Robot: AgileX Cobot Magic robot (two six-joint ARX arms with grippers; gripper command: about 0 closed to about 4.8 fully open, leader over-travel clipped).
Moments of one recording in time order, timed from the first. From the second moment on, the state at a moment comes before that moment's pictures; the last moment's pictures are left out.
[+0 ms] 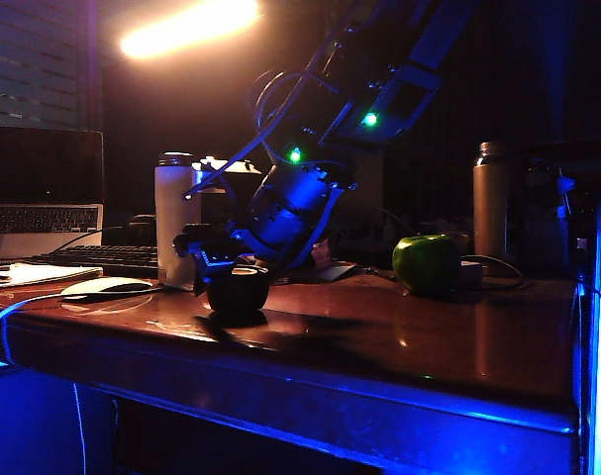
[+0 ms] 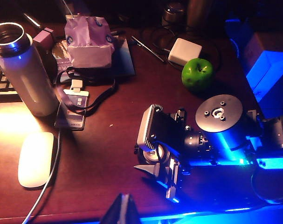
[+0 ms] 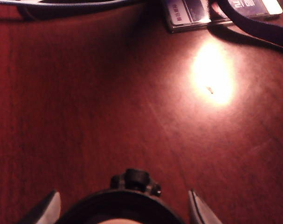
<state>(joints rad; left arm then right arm) -0.10 1.17 1.48 -0.87 0.50 0.25 0.70 2.10 1.38 0.12 0.00 -0.04</state>
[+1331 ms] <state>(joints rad) -0.16 1.19 1.48 -0.77 0.75 0.20 0.42 1.82 1.38 0.01 0.16 -0.10</state>
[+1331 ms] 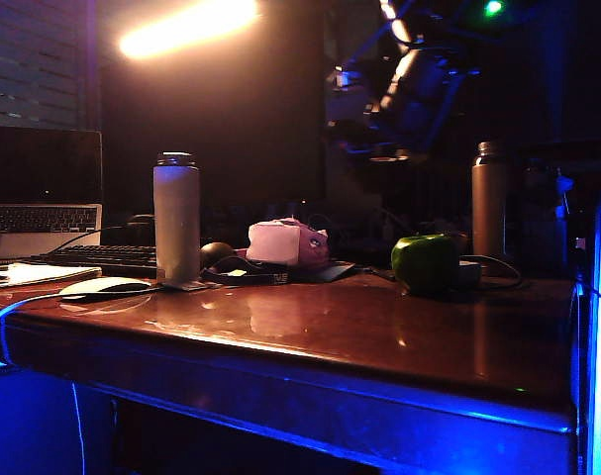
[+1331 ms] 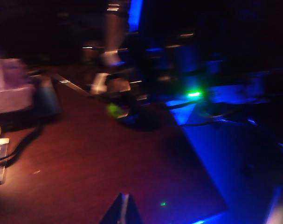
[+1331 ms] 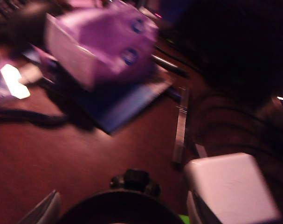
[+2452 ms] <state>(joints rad) -0.16 1.19 1.48 -0.76 0.72 0.20 0.23 1.90 1.39 -0.02 -0.06 -0.16</state>
